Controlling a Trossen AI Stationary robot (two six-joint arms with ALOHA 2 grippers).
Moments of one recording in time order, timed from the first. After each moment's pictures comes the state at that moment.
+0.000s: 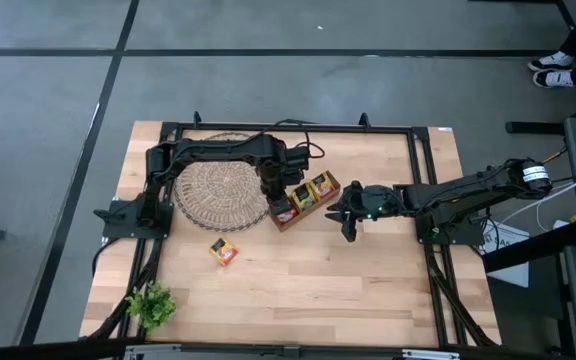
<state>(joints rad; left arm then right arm) 0.23 2.00 1.73 -1.21 0.28 -0.21 0.08 1.19 0.55 0.09 0.14 0.41</state>
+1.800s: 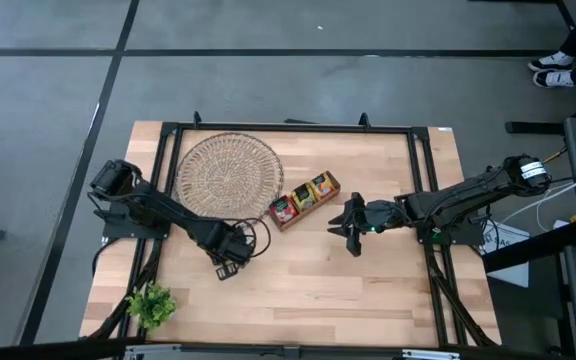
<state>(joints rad) -0.38 1.65 0.96 -0.89 0.00 -0.88 0.22 1.20 0.55 0.08 0.19 0.43</state>
